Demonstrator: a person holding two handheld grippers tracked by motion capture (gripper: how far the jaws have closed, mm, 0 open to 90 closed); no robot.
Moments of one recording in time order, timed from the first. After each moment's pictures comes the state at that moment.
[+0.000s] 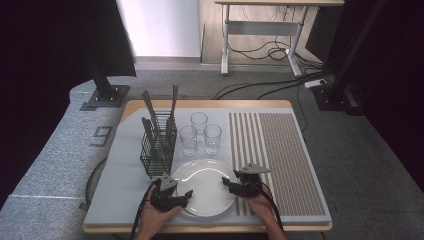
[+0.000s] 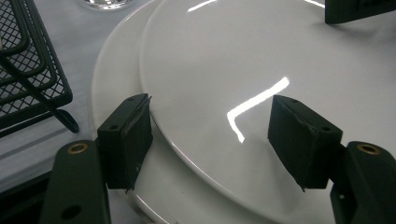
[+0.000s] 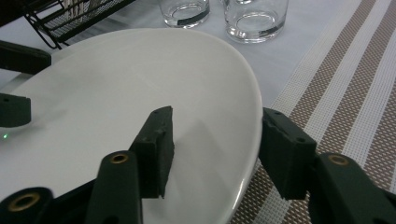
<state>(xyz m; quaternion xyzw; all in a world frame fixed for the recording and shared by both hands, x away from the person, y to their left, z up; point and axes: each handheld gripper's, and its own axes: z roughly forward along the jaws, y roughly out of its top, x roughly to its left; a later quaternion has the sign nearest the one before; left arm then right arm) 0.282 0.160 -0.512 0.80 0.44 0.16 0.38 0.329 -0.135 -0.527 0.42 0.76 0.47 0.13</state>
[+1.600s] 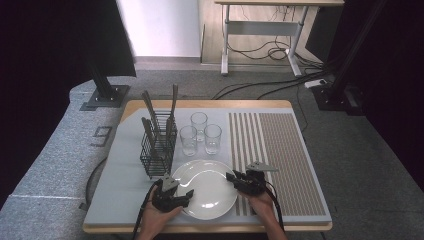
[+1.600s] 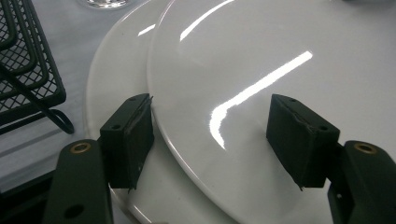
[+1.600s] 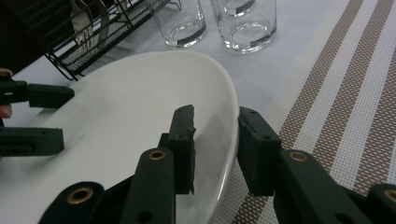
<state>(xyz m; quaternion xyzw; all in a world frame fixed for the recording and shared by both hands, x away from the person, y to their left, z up) 0.282 0.156 -0.516 0.80 0.44 0.16 0.38 0.329 -0.145 -0.522 0.46 0.72 0.51 0.09</state>
